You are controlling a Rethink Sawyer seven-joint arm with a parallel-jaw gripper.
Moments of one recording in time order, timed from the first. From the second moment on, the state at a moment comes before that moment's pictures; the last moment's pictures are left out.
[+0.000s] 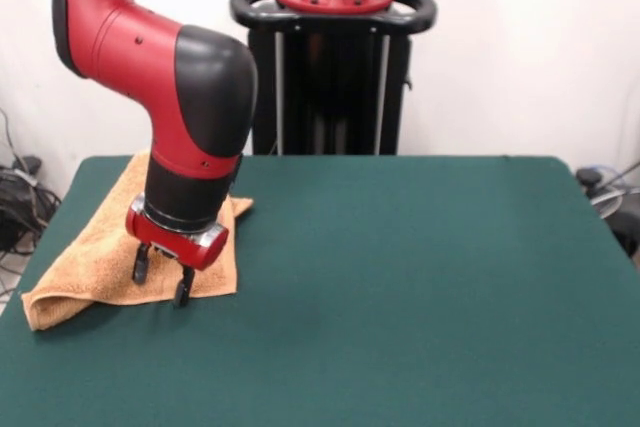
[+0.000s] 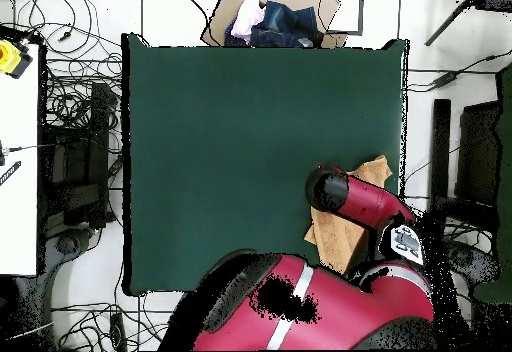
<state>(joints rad) -0.34 -0.30 -0.25 1.53 -0.02 0.20 1.73</state>
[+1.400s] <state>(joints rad) -0.33 -0.29 -0.26 1.56 -0.02 0.12 1.73</state>
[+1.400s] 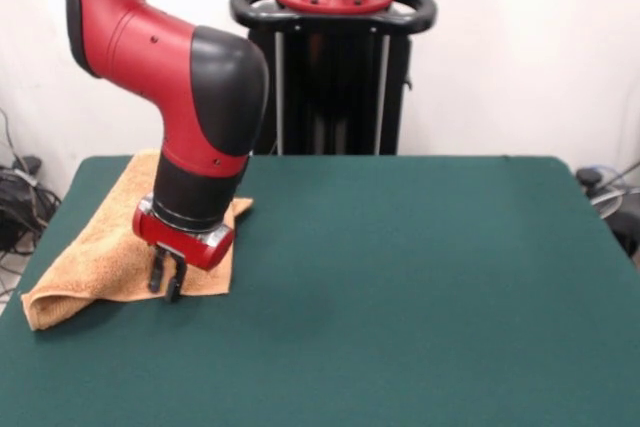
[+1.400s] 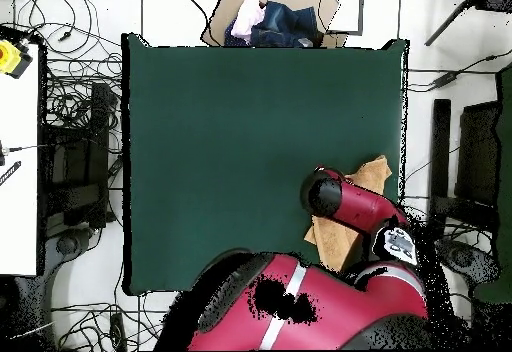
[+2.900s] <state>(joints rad) -0.27 -0.27 -0.30 1.56 0.01 0.10 1.73</state>
